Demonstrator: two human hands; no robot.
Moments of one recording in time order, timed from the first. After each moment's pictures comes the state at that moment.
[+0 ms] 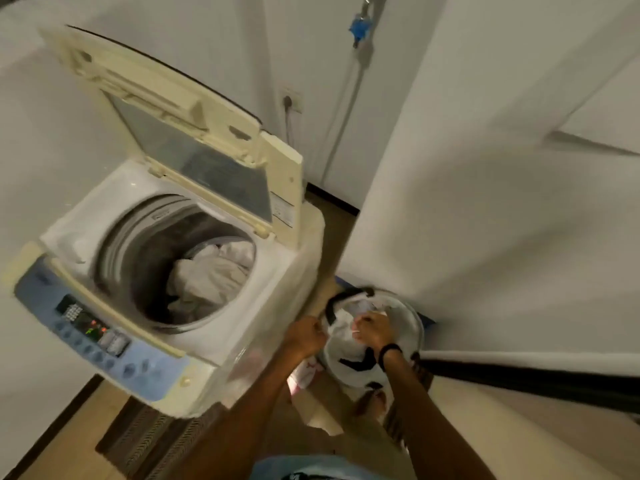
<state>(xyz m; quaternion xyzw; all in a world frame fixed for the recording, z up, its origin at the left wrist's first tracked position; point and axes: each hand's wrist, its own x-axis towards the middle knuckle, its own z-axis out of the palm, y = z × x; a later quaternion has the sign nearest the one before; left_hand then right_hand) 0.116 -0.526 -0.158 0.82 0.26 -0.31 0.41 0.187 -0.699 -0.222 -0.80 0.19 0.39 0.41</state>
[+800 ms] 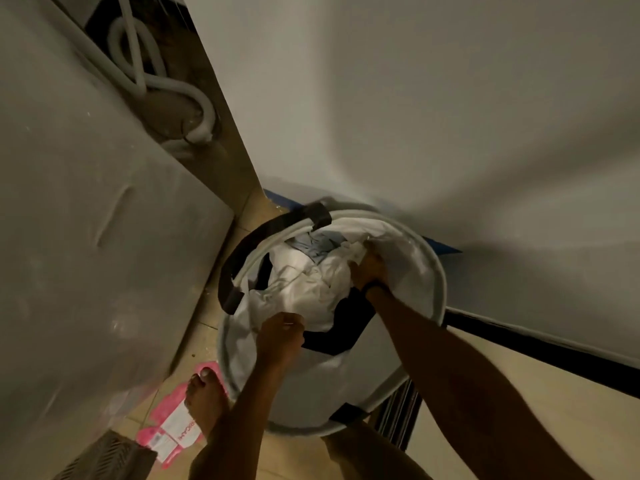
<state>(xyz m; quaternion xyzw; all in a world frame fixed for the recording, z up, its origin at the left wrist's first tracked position) 0.166 -0.668 -0.682 0.66 0.46 -0.35 0.48 0.306 -0.843 -0.778 -0.91 0.14 0.35 0.16</state>
